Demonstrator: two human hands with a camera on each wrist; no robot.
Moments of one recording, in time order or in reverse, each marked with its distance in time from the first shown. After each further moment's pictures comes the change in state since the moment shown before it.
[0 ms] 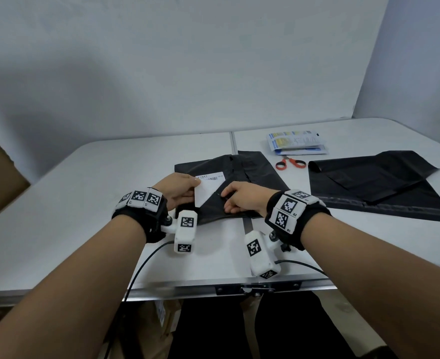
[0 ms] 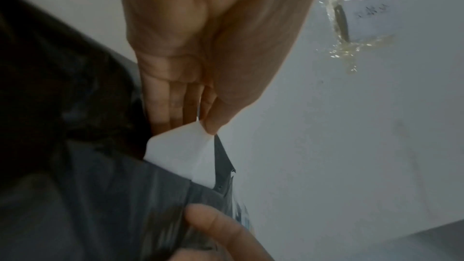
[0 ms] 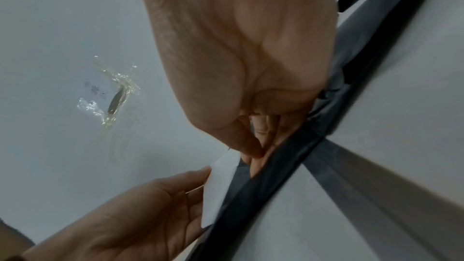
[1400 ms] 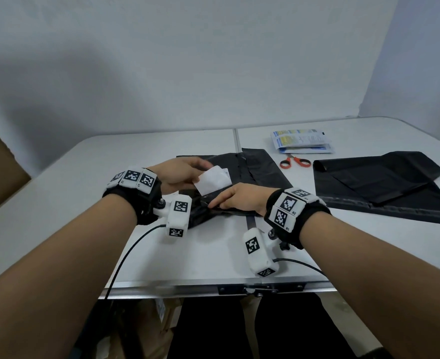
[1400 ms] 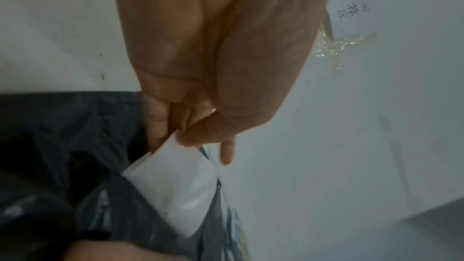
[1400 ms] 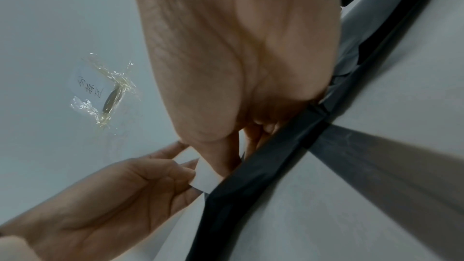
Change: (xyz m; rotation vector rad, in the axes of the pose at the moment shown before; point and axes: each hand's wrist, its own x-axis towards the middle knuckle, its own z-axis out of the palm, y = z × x) left_hand -0.005 0.025 -0.013 0.268 -0.252 0.170; right_hand 0.008 0.001 0.005 -0.287 -0.127 -0.170
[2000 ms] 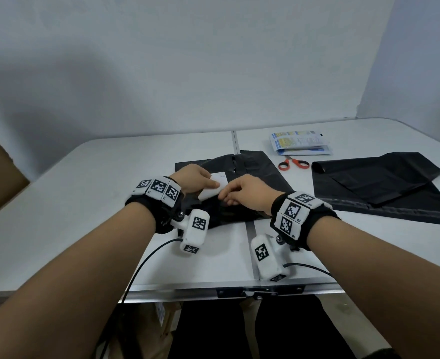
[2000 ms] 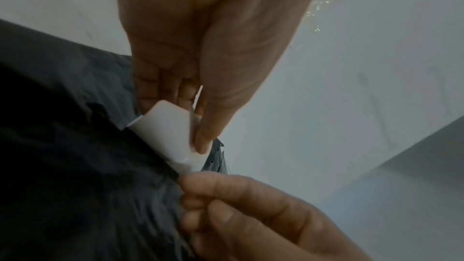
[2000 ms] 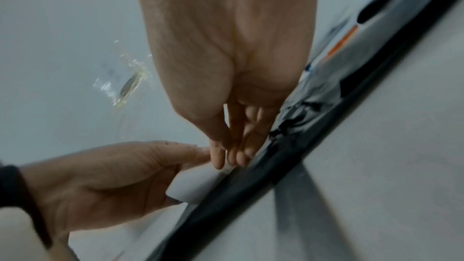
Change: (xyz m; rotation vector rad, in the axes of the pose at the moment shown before) left_hand 0.015 0.001 0.029 0.490 0.219 -0.050; right_hand -0.005 0.005 -0.009 0.023 0.231 -0.072
